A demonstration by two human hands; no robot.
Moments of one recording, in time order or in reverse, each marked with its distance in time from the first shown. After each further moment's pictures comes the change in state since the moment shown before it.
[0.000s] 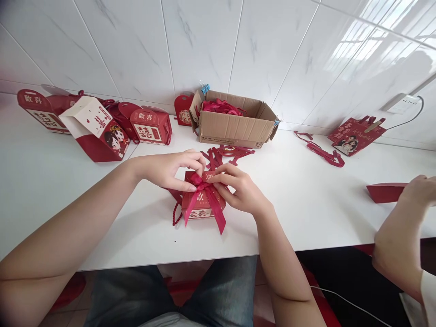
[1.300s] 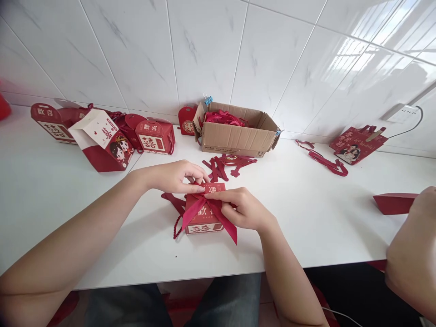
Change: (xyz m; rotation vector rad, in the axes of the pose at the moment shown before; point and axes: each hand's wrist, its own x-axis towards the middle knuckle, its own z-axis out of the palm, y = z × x) left_hand 0.003 -0.005 0.001 -0.013 0.039 -0.028; right_hand -0.001 -0.010 -0.002 0.043 -0.186 0.136
